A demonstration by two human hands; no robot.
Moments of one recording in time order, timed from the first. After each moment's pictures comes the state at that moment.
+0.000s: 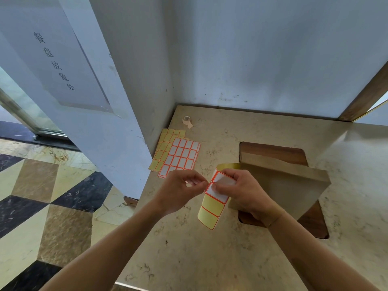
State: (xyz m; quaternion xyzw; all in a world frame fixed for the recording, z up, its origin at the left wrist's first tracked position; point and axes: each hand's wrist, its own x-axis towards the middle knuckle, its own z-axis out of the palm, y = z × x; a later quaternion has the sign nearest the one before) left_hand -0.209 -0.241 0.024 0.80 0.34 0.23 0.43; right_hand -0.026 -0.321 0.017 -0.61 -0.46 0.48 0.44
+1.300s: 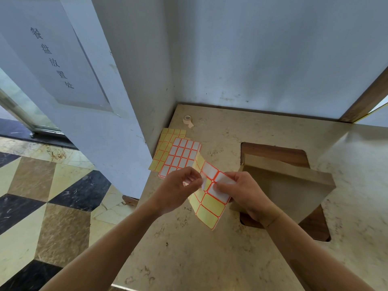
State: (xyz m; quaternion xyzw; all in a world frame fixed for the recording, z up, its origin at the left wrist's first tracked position) left_hand -0.216 -0.220 0.005 0.77 0.37 0.19 0.48; right_hand -0.031 -0.308 0.012 -0.64 -0.40 0.51 0.42
